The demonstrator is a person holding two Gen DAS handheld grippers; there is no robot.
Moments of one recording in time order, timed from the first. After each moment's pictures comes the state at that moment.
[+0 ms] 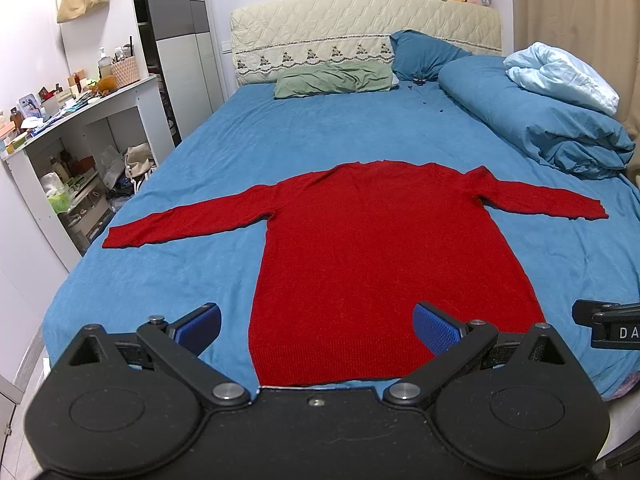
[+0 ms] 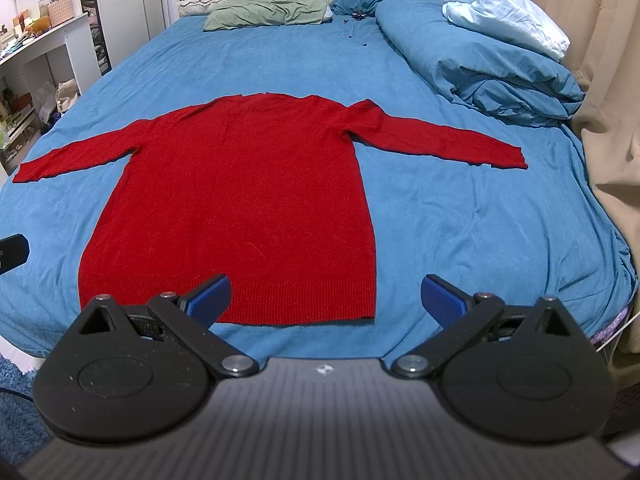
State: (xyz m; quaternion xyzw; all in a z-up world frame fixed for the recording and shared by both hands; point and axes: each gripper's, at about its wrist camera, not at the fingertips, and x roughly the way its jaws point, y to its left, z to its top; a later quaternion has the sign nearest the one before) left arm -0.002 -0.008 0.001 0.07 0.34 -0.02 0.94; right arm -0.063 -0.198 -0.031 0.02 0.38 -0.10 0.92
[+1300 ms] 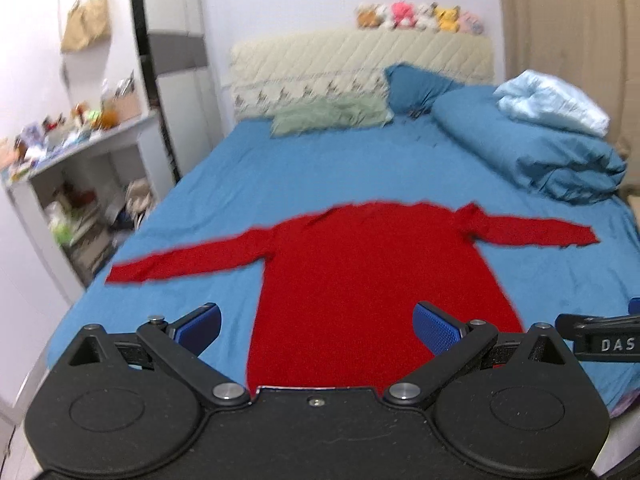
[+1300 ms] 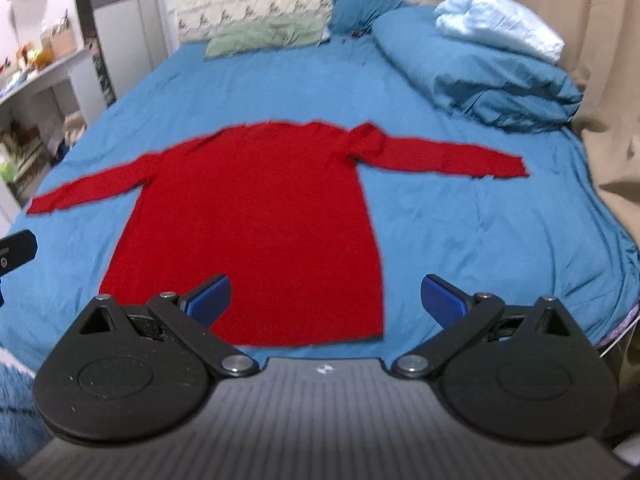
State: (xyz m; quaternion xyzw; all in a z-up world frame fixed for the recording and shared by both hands) left arm -0.012 -0.026 0.035 0.07 0.28 -0.04 0.96; right arm -0.068 -0.211 -0.009 0.05 0.34 -0.10 0.93
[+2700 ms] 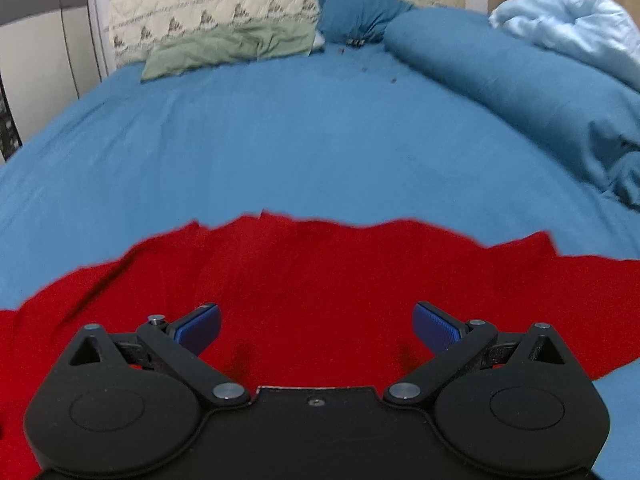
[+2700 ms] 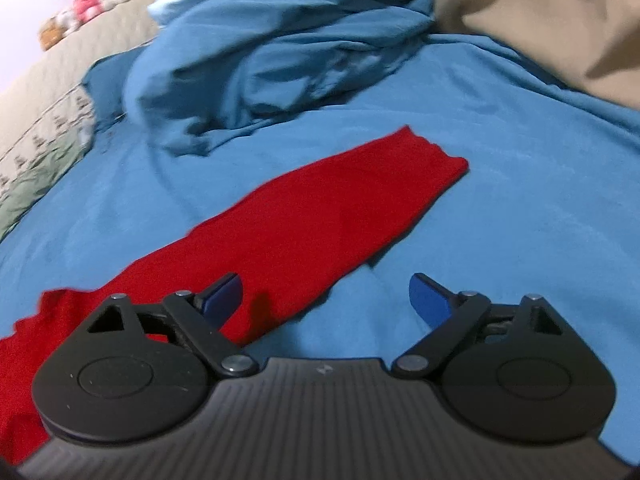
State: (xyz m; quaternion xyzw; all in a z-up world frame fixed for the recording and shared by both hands) left arm 0.462 -0.192 -0.178 0.06 0.38 -0.14 0.91; right arm 0.237 -0.595 -0.235 0.27 0.24 -0.34 0.87
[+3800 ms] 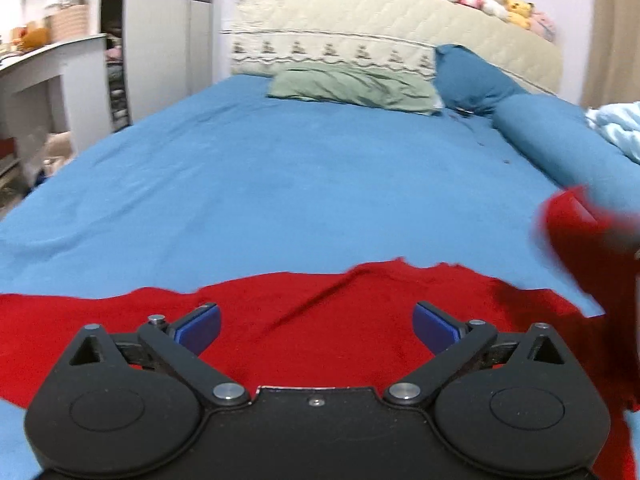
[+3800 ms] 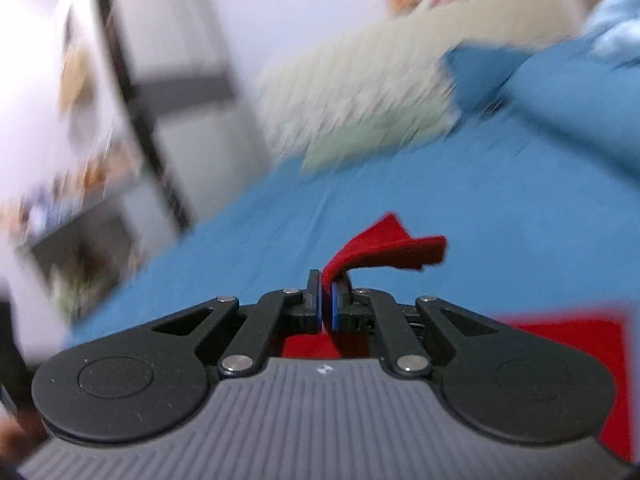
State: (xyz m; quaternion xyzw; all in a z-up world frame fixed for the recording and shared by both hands) left arm 0.430 -0.008 -0.131 -0.03 0.32 -0.02 0.95; right arm 0.402 -0.280 -0.145 0.14 0.18 0.14 0.96
